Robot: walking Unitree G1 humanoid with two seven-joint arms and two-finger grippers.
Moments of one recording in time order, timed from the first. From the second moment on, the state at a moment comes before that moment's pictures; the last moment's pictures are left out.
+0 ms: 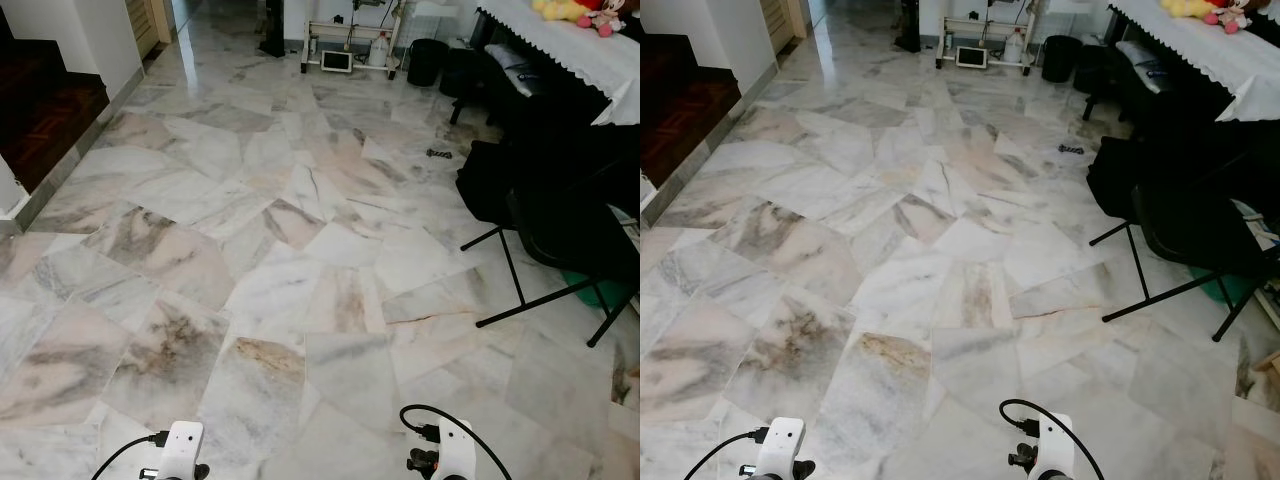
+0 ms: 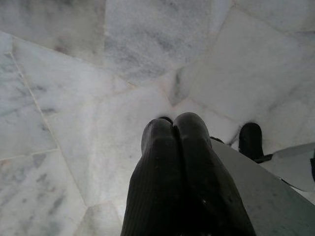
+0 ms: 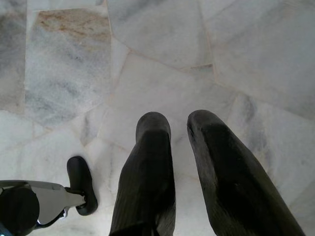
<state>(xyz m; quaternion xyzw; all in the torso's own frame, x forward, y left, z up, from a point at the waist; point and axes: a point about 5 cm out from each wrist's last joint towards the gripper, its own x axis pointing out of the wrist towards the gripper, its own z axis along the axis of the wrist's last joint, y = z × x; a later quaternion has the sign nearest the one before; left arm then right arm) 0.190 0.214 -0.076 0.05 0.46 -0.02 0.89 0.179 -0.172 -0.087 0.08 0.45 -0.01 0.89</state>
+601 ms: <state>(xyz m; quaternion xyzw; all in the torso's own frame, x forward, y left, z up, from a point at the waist) 0.188 0.220 -0.076 0.05 0.46 -0.01 0.89 0.163 -0.188 -0.092 0.08 0.47 -0.02 0.88</state>
